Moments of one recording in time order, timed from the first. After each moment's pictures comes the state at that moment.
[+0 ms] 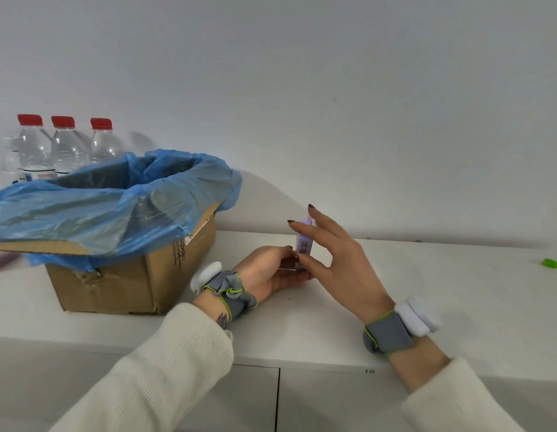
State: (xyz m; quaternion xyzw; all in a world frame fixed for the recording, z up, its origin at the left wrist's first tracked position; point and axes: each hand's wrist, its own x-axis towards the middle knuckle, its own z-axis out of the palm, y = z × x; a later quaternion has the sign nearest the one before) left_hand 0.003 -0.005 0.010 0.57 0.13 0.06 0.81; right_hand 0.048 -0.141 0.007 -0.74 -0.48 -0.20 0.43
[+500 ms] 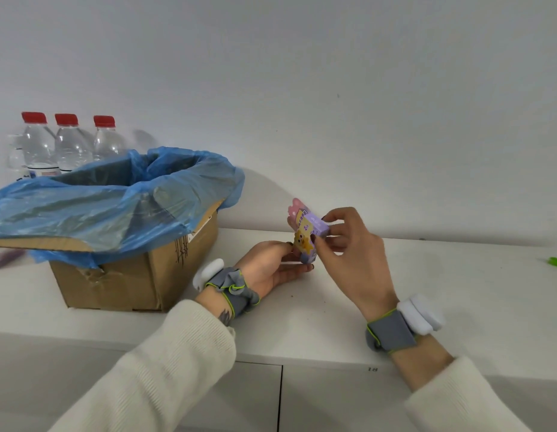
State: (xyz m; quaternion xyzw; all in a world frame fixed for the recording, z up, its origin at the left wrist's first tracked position) left_hand 0.003 -0.004 0.013 0.55 0.13 0.08 0.82; right_hand 0.050 -0.139 0.007 -0.75 -0.35 -0.23 0.51
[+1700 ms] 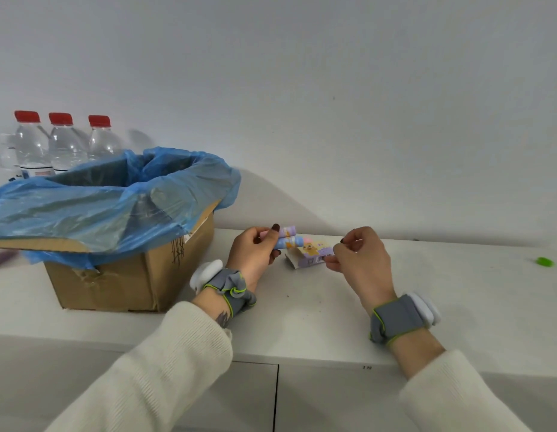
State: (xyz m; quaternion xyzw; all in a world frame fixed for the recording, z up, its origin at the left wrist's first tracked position) left_hand 0.020 0.017 -0.005 0.66 0.15 0.32 0.67; right_hand 0.065 -0.147 0.000 -0.72 -0.15 -0.10 0.67
